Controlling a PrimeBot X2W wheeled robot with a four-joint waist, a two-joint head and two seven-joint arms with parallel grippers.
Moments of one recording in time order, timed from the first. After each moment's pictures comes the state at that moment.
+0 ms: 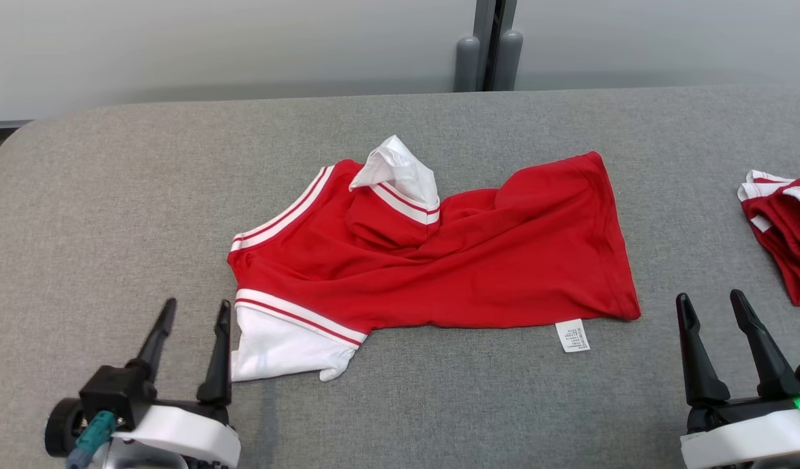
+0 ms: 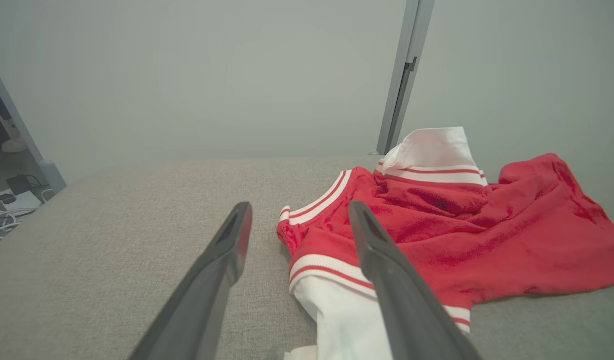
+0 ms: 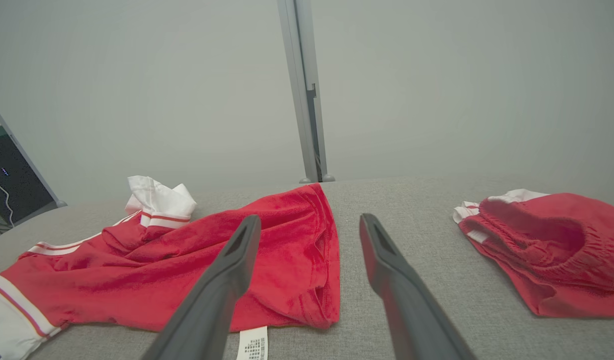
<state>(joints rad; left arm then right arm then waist) -0.02 0.20 -0.15 0.09 -0.32 0.06 -0.21 0.07 -0.10 -0.04 -0.07 0.27 0.13 -0.13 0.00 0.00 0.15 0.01</state>
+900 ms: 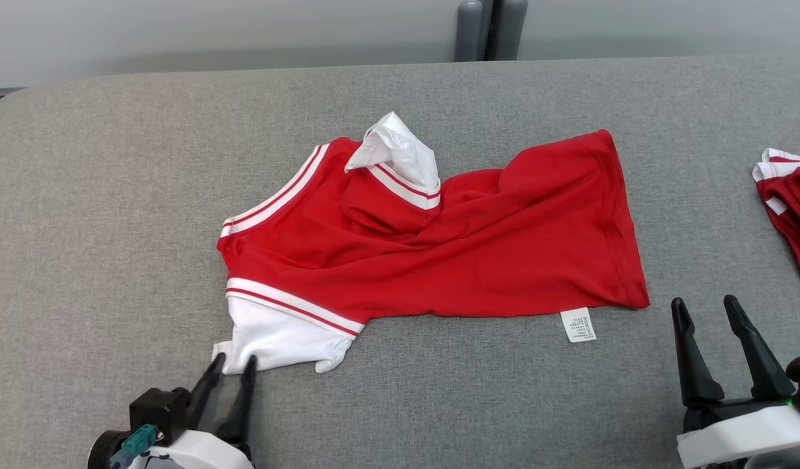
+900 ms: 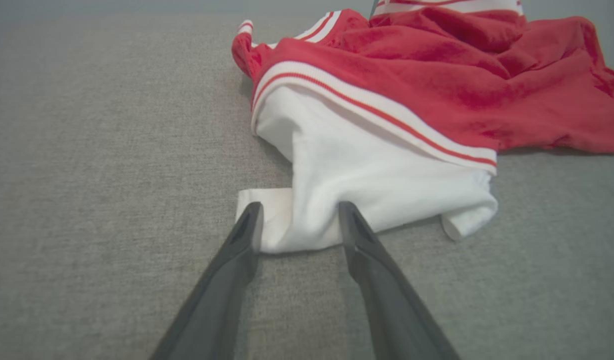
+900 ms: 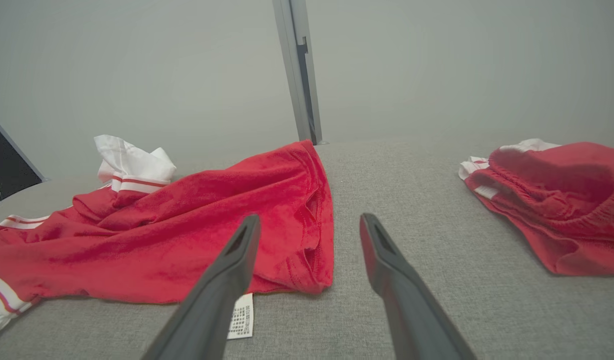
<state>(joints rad) -0.08 0.19 -0.24 0.43 -0.35 -0.05 -0.23 0.05 -0.10 -0.03 -0.01 0.28 0.13 -0.13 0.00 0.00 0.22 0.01</state>
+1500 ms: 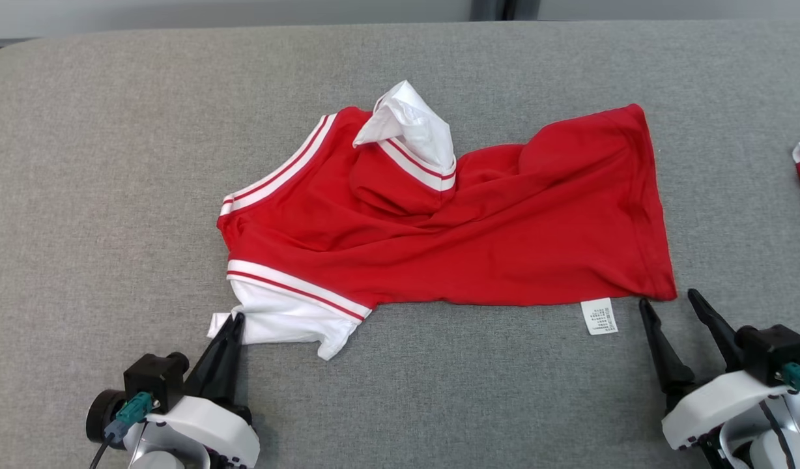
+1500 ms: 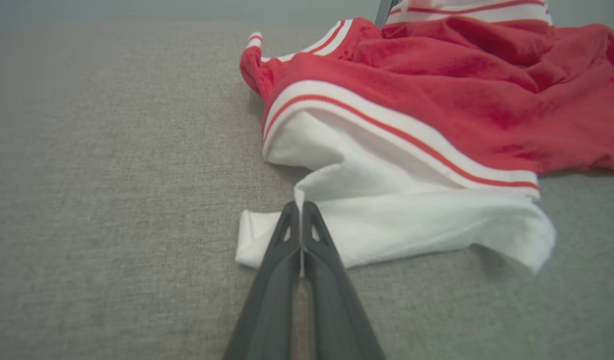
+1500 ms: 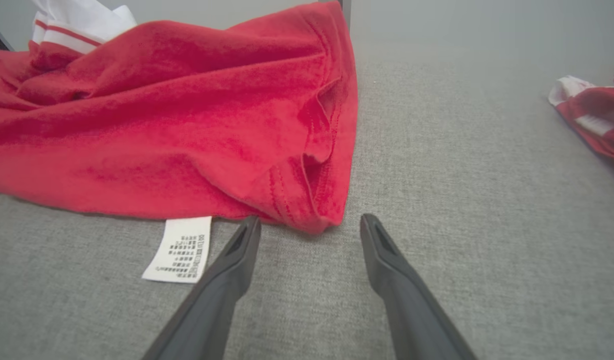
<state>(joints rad) -0.15 0.19 -0.25 0.42 -0.35 -0.06 -0.25 -0.14 -0.24 0.14 0.31 0.29 0.13 -0.17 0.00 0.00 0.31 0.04</state>
